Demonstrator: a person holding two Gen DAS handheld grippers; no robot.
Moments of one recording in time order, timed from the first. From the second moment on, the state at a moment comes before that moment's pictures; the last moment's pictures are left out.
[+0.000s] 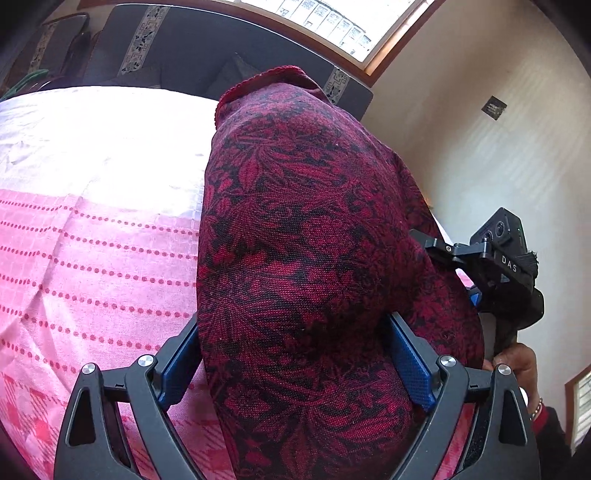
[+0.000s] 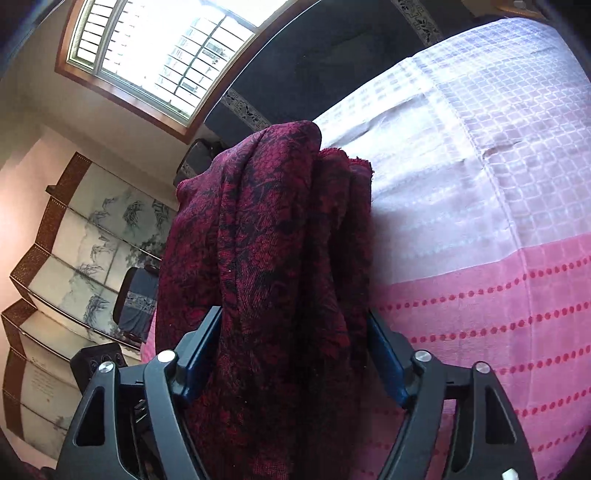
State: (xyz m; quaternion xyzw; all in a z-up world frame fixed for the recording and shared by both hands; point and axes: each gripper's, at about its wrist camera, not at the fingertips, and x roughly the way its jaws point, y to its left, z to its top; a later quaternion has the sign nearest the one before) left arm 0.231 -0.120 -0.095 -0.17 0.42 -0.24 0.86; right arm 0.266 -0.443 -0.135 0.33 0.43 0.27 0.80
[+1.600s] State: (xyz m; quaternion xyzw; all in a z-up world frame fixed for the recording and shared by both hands) left arm 0.240 -0.089 -0.049 -0.03 0.32 -0.19 0.93; right arm 0.215 -0.385 -0.084 0.24 0.39 0.30 0.84
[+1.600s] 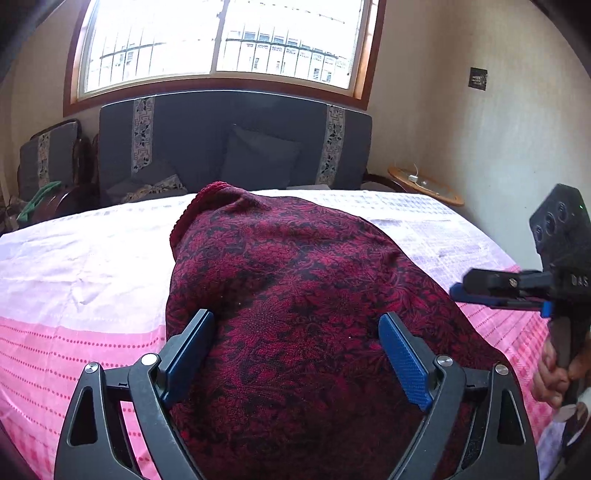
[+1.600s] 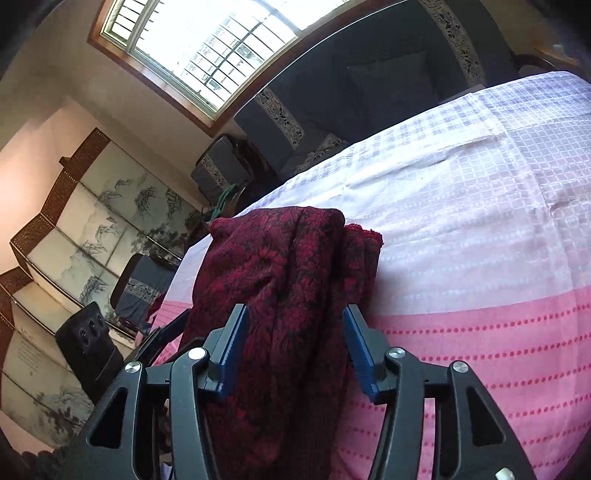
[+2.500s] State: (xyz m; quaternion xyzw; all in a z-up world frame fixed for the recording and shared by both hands) left arm 0.239 -0.090 -0.057 -0.02 0.31 -0.19 0.93; right arm 0.216 -0.399 -0.098 0.27 0.38 0.33 0.82
